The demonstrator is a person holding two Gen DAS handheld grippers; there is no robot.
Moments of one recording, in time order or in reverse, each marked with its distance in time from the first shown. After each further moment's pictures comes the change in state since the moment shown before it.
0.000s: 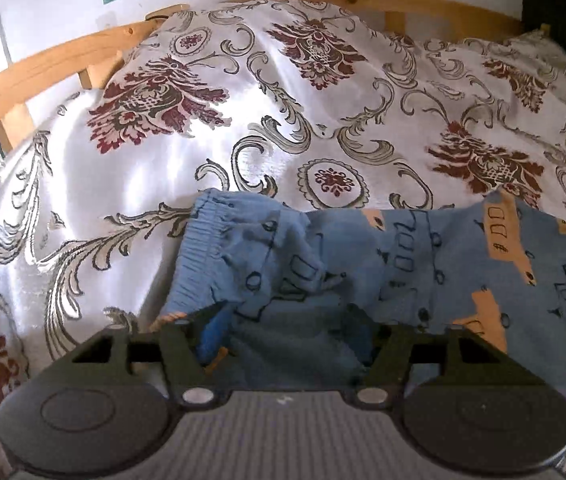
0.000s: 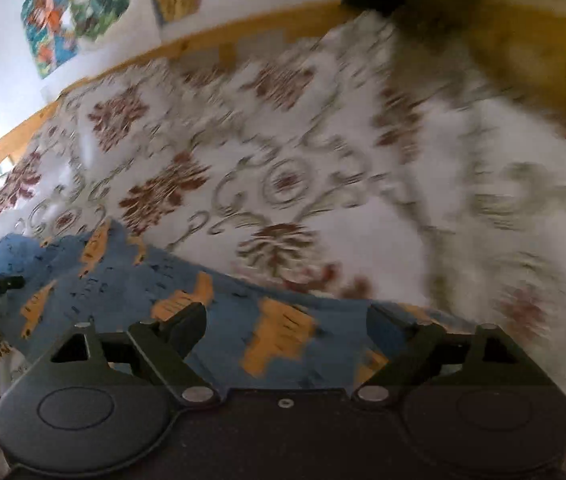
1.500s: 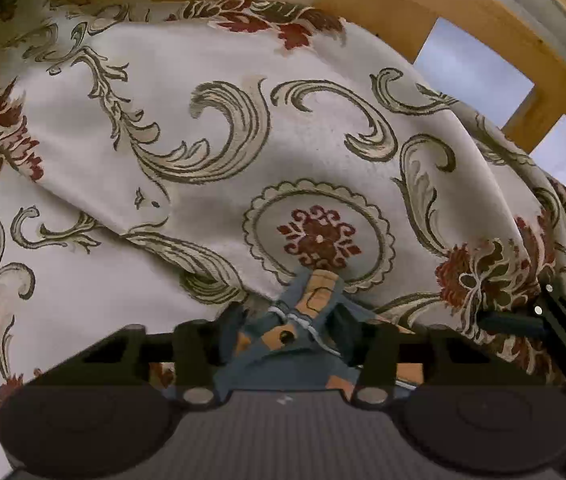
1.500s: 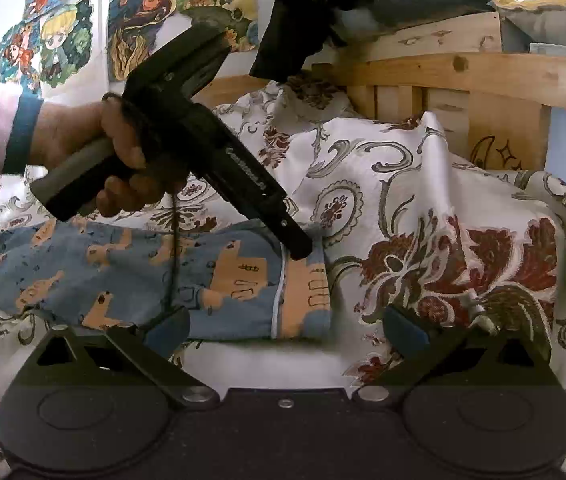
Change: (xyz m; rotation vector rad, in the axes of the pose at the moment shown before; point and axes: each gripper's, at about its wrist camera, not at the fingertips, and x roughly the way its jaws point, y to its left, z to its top) left arm -0.041 -0.446 0.045 0.888 0.268 -1.038; right arm -0.078 -0.038 -0.130 -0.007 -0.259 -0.226
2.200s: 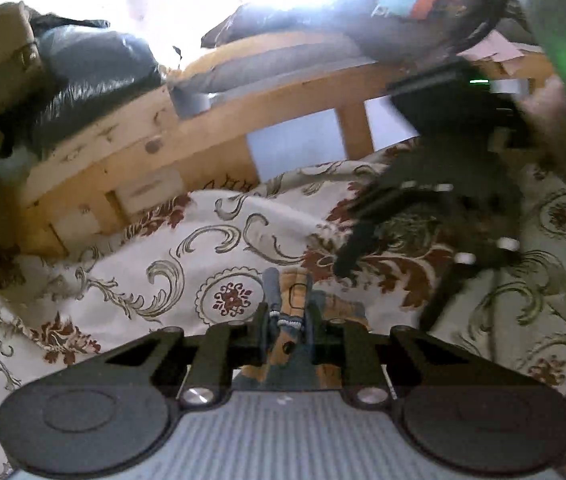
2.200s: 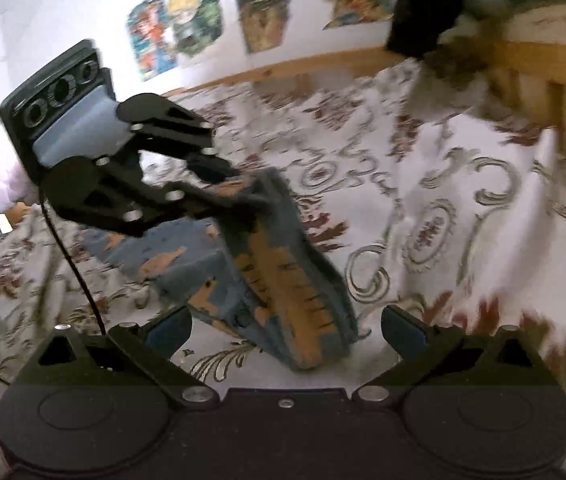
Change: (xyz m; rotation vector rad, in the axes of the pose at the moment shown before) left arm -0.109 -0.114 -0.108 0.639 -0.443 0.151; right arm 0.013 -0.059 0.061 -0.114 0.179 0.547
